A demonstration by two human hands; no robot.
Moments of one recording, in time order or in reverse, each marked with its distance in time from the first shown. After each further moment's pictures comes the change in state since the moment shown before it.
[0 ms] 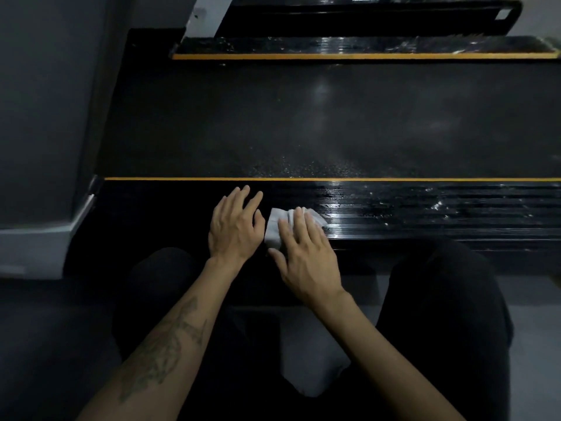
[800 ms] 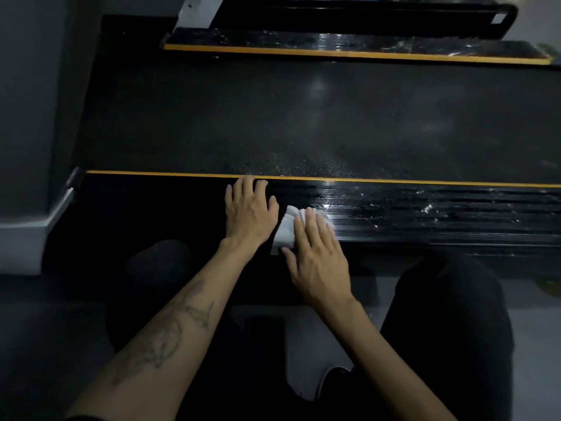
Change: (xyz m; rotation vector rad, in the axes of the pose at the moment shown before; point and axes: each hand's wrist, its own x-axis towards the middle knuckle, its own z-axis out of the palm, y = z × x) left_hand 0.034 0.043 0.017 0.019 -0.105 -0.099; right_hand -0.014 0.034 0.000 0.032 0.082 0.055
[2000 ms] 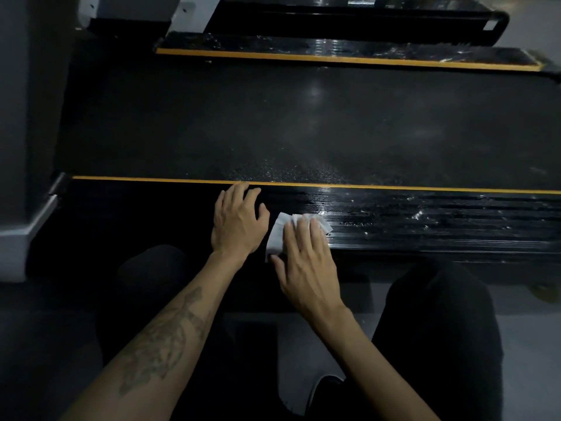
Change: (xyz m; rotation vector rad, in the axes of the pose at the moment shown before) left_hand -0.005 0.002 0.003 -0.069 0.074 0.011; right_hand 0.005 0.001 -0.003 -0.042 -0.037 -0.013
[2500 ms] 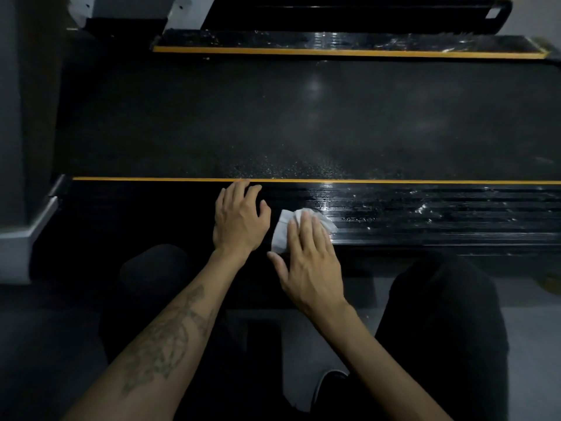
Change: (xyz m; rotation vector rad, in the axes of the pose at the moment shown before) left_hand 0.000 0.002 0.000 0.003 -0.006 -0.010; right_hand -0.003 -0.002 0.003 0.037 -0.033 0.051
